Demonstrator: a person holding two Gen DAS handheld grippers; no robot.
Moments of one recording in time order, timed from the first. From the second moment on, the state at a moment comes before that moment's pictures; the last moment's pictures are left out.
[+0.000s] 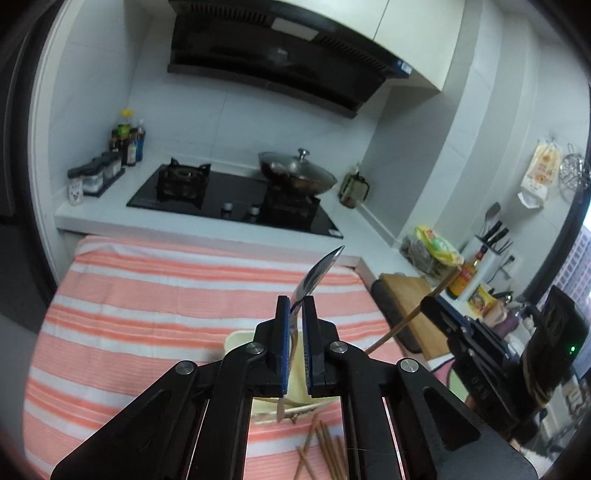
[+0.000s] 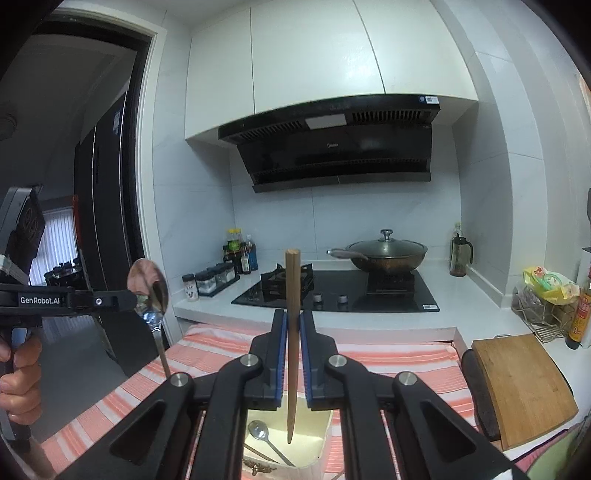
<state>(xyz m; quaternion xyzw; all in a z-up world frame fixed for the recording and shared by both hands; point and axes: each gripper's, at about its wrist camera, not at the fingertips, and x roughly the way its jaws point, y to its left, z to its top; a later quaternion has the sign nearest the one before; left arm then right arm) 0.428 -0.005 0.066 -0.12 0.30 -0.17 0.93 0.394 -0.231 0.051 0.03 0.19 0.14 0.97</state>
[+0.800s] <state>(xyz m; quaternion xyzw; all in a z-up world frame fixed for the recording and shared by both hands) 0.423 -0.004 0.021 -0.09 0.34 -0.20 0.91 0.414 -0.254 0.018 0.07 0.24 0.17 0.95</state>
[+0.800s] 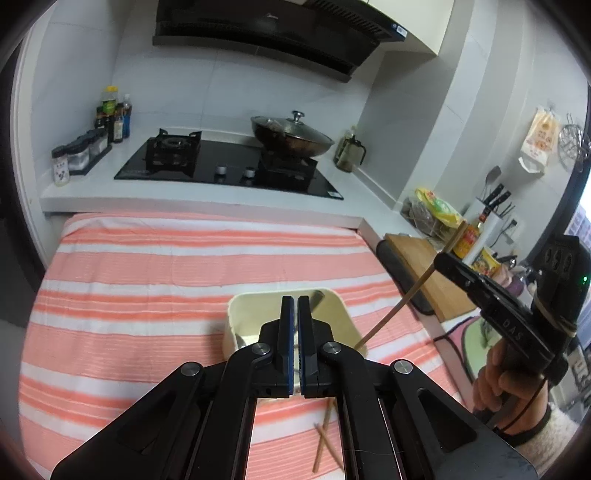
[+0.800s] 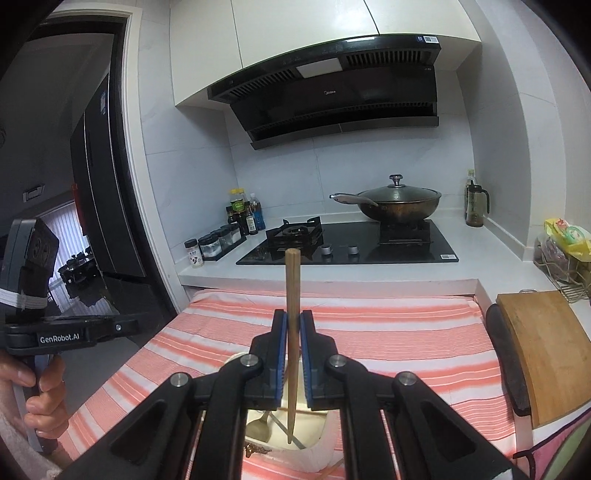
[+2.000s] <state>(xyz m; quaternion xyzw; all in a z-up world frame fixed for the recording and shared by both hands) 0.314 -0.045 -0.172 0.05 0.47 -0.23 0.85 0.251 -0.318 -0.149 0.07 0.45 0.09 0.88</state>
